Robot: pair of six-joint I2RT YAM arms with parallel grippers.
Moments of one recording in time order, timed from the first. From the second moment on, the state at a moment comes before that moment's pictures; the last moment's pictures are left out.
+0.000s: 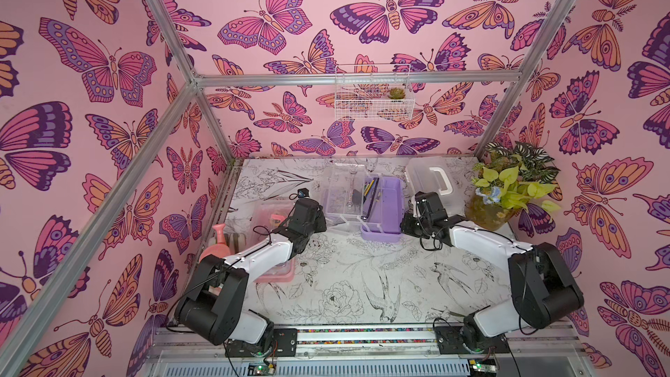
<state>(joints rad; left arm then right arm) -0.47 1.44 0.77 -0.01 -0.20 -0.44 0.40 1.53 0.85 -0.24 -0.11 0.61</state>
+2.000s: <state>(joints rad) -0.68 1.53 1.09 -0.02 -0.21 -0.26 0.35 1.52 0.78 0.03 -0.41 0.71</state>
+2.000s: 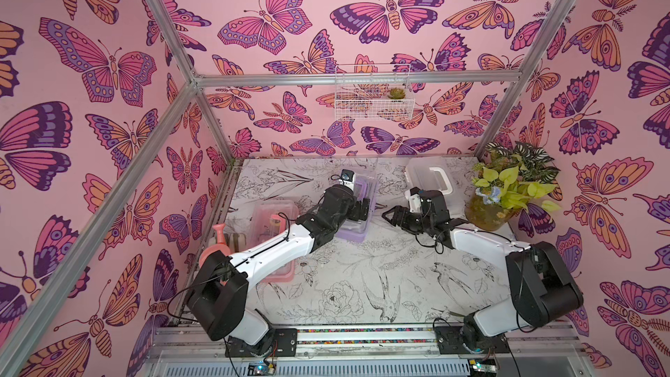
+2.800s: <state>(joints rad) -0.39 1.97 1.40 -0.04 0.30 -0.40 0.34 1.93 1.10 0.45 -0.59 0.86</state>
